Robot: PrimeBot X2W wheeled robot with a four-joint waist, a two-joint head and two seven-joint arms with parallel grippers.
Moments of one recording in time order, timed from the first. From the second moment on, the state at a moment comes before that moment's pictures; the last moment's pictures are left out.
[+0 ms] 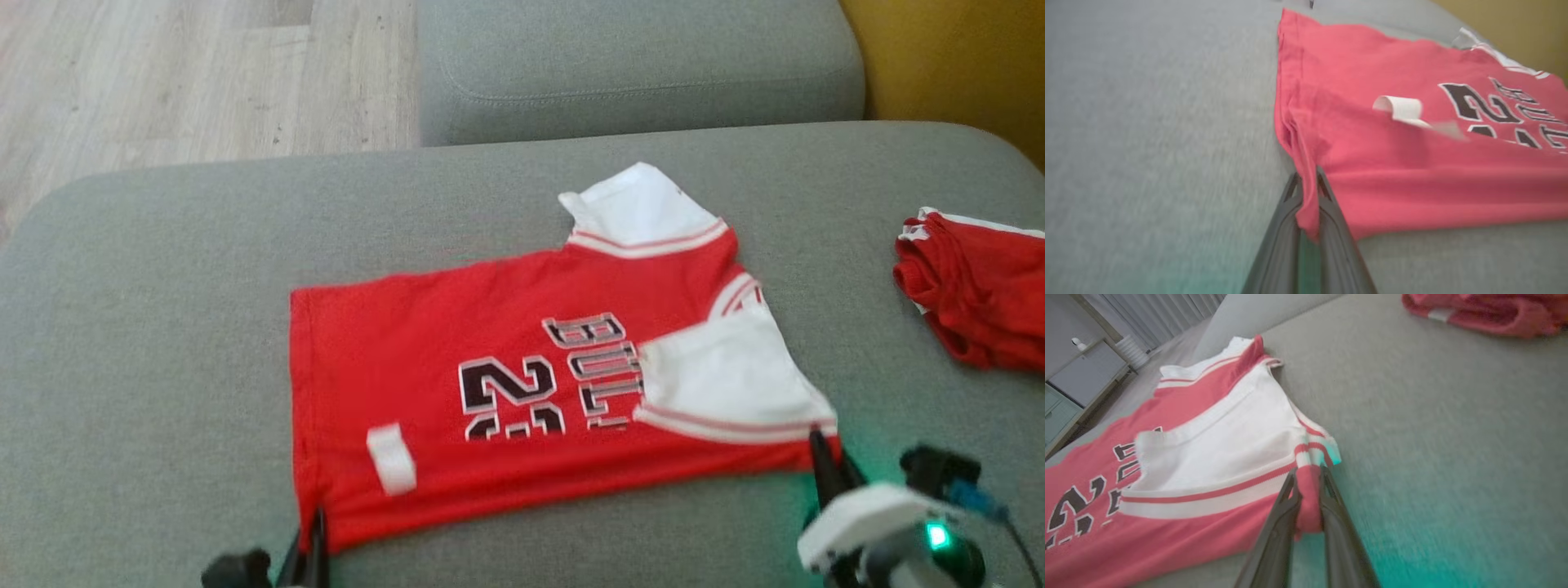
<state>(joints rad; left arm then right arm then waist) -0.08 0.05 -0.13 0.75 -0.32 -0.08 -0.26 -0.17 -0.10 0.06 0.77 0.45 0.13 -0.15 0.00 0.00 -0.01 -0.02</state>
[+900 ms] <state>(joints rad) -0.64 0.30 -0.32 0.76 -0.42 -0.13 0.16 -0.43 -0.11 0.13 0.58 0.36 0.13 -0.11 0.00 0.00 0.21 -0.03</state>
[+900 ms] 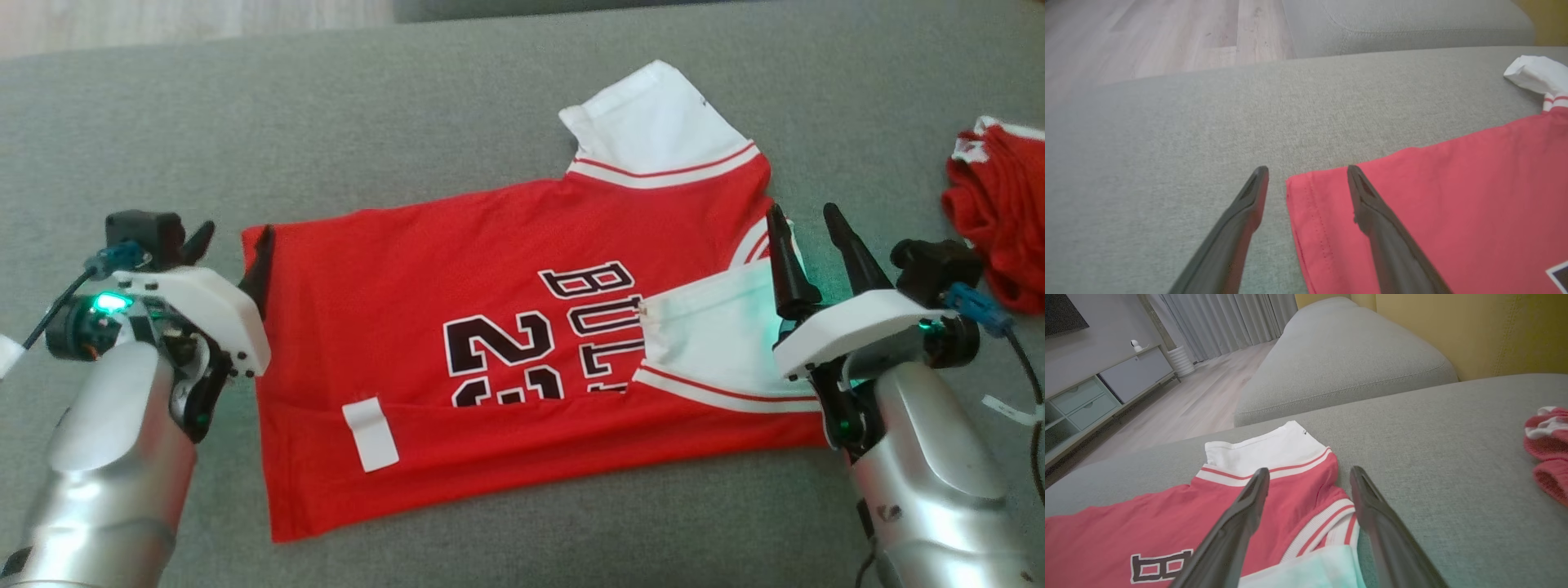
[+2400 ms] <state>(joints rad) -0.85 0.26 -0.65 0.80 -0.67 -0.13 -0.09 -1.11 -0.27 0.21 1.02 0.27 0.13 0.23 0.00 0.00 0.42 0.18</state>
